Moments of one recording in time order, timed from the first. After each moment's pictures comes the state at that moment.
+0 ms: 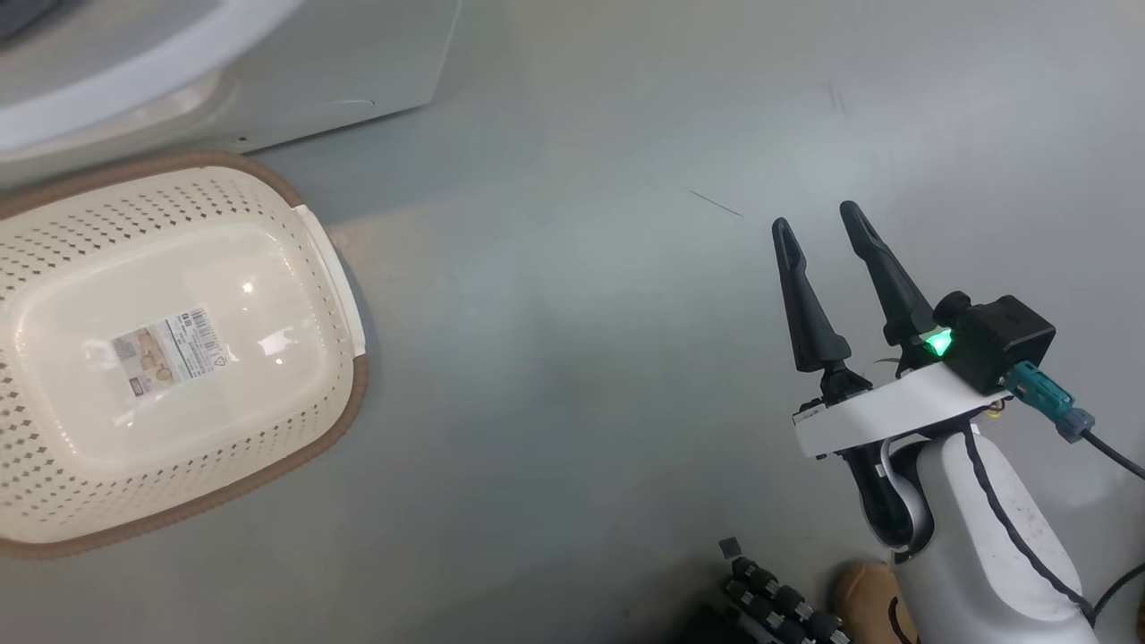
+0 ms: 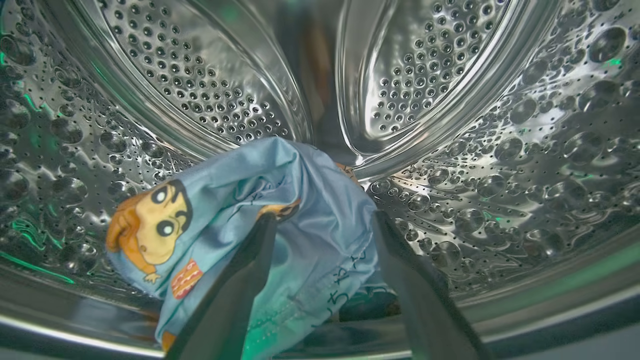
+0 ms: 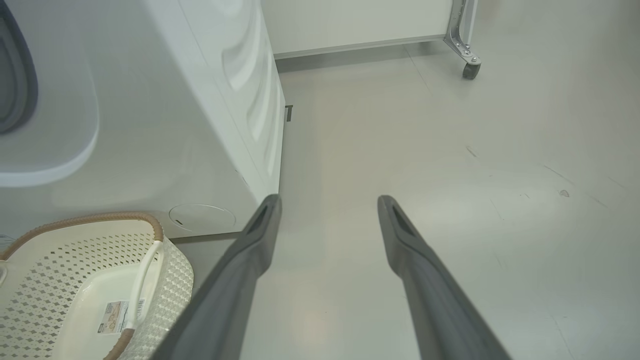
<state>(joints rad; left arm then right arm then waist) -1.34 0.29 -0.06 1.10 -0.15 0.06 -0.23 -0.29 -0.04 0.23 0.15 0.31 0.12 -0.26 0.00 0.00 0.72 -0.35</state>
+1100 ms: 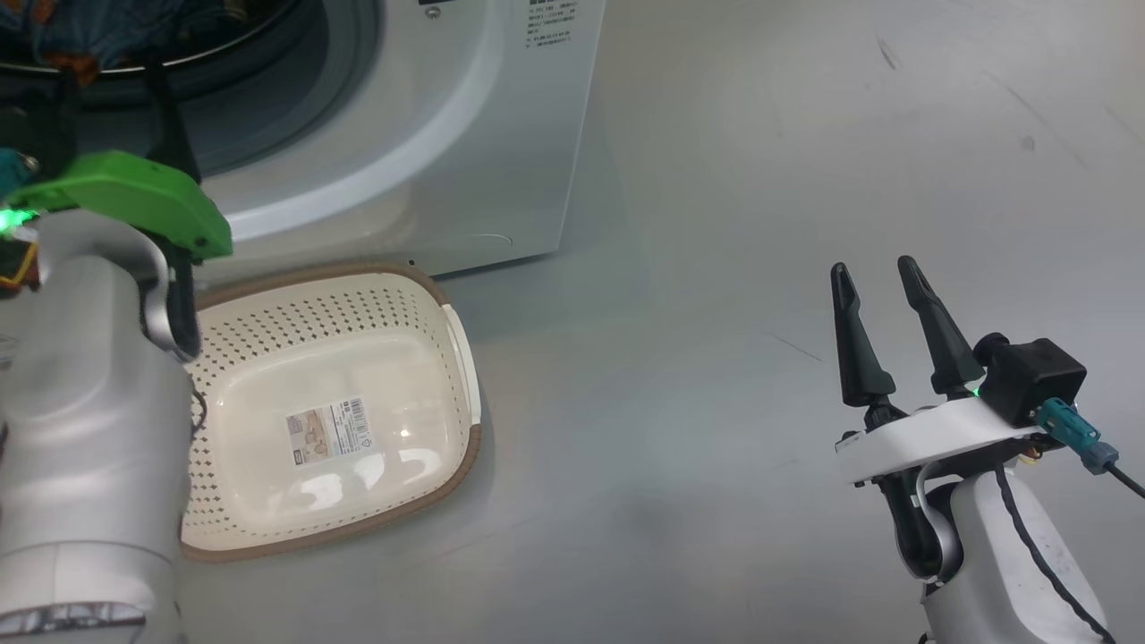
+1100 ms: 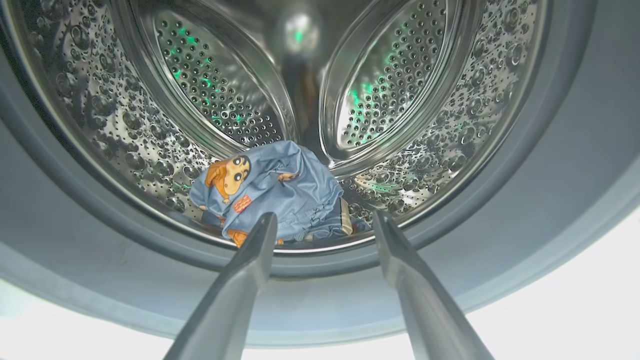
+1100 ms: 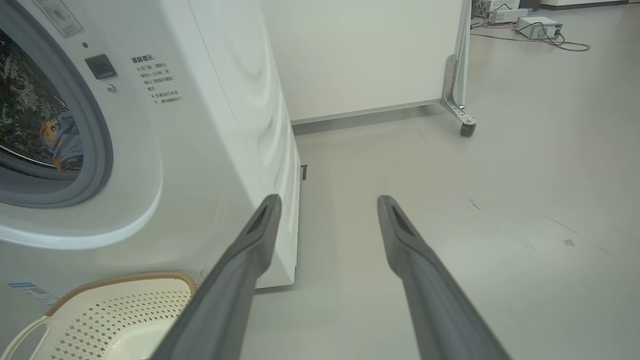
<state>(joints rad) -0.92 0.09 -0.02 0.96 -0.26 -0.03 -0.25 -0.22 -0.04 0.13 0.21 0.29 0.12 -0.26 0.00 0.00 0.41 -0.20</state>
